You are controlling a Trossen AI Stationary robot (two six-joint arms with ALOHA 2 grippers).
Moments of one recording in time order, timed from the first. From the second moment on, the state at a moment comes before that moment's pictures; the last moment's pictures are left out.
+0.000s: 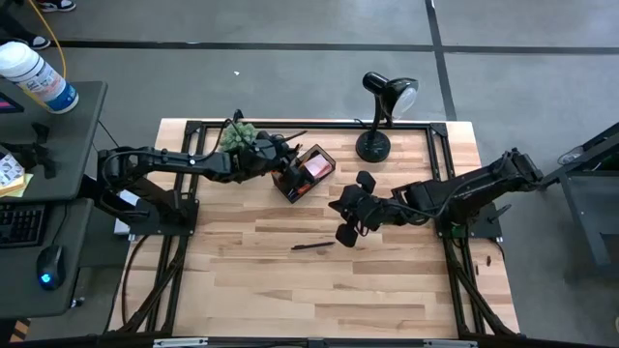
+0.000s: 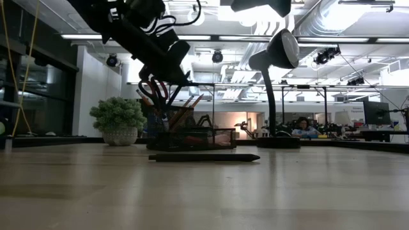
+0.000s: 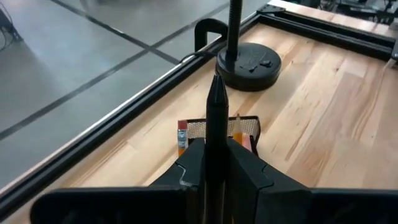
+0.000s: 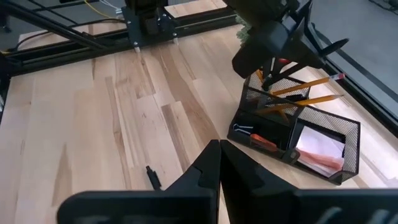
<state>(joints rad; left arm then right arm) 0.37 1.44 0.80 0.13 -0.38 -0.18 0.29 1.45 1.25 -0.48 0.51 0.44</state>
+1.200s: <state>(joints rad) 0.35 1.44 0.80 0.05 -0.36 -0.36 0.26 1.45 1.25 -0.44 0.51 0.43</state>
